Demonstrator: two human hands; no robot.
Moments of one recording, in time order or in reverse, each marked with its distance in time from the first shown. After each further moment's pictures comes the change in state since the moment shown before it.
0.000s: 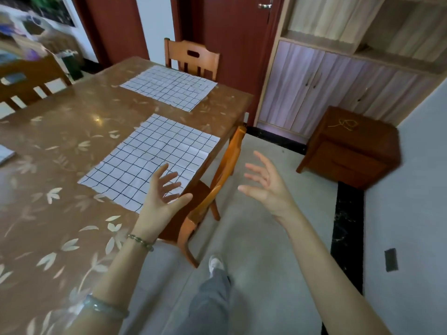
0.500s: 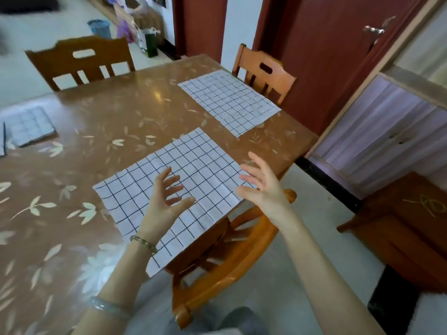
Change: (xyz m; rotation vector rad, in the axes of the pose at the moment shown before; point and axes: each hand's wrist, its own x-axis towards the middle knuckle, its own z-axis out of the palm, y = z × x) left_hand 0.169 -0.028 -0.022 -0.021 0.359 -0.127; right_hand 0.257 -0.022 0.049 -0.083 -0.437 0.022
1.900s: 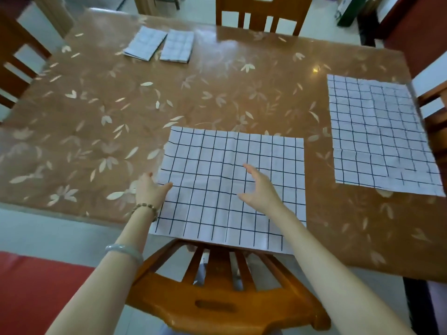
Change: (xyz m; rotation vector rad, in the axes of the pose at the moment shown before) left_hand 0.019 -0.115 -0.027 0.340 0.975 -0.864; right_hand 0.238 0.098 0.070 -0.741 -0.872 -0.190
